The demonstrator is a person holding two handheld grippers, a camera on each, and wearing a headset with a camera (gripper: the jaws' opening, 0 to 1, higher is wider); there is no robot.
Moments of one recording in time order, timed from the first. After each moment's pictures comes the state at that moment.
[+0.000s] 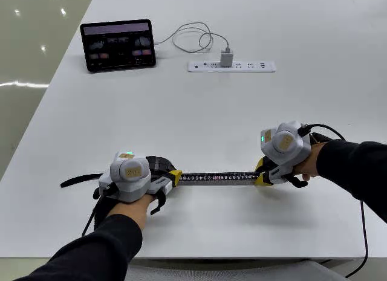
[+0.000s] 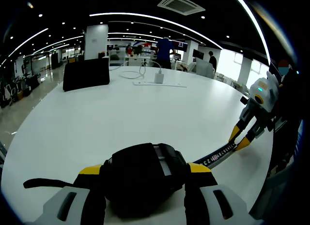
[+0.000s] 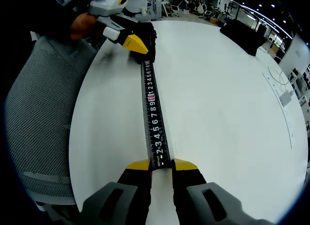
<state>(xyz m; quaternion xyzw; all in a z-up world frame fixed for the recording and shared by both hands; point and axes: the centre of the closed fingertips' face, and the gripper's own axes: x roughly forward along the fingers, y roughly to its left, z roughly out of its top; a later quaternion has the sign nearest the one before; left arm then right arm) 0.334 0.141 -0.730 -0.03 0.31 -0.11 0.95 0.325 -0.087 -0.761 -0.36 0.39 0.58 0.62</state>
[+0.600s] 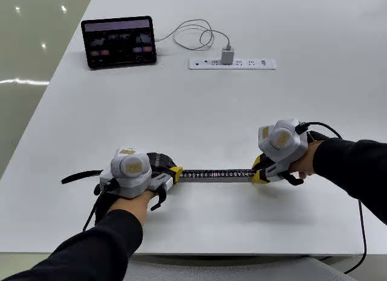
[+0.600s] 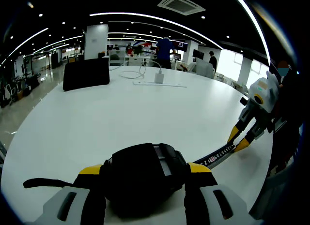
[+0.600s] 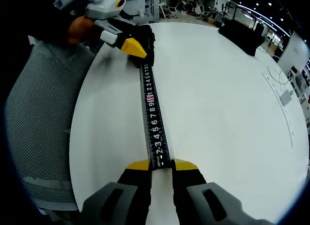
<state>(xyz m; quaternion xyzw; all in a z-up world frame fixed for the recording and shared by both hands) 0.335 0.142 -0.730 -0.03 0.31 -0.11 0.95 0.326 -0.078 -0.762 -0.35 0.39 0.57 0.63</state>
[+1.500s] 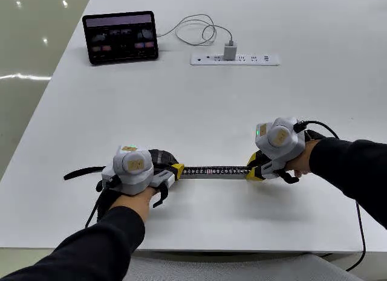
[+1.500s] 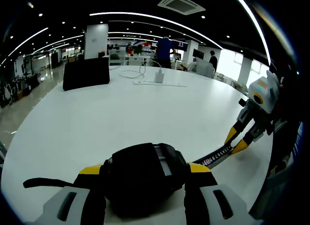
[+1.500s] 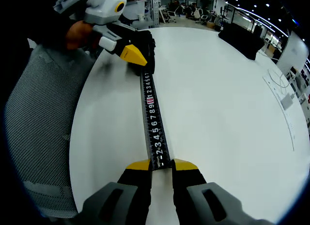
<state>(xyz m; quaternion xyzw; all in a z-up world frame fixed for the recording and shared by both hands) 0.334 0.142 -0.730 -0.03 0.31 -0.11 0.94 0.322 -0.060 -0.760 -0.33 0.38 0.58 0.64</state>
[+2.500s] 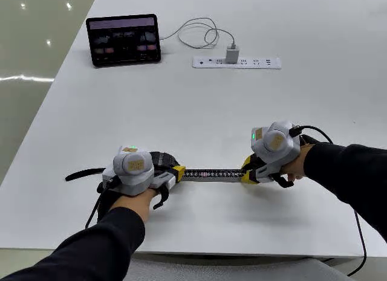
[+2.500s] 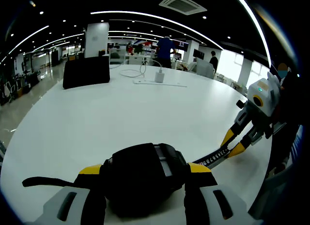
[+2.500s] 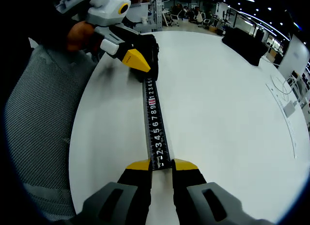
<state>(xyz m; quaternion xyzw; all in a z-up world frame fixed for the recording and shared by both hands) 0.333 0.142 -0.731 -0.04 0.31 -0.11 0.94 0.322 -0.044 -0.760 -0.33 0.36 0.59 0.64</state>
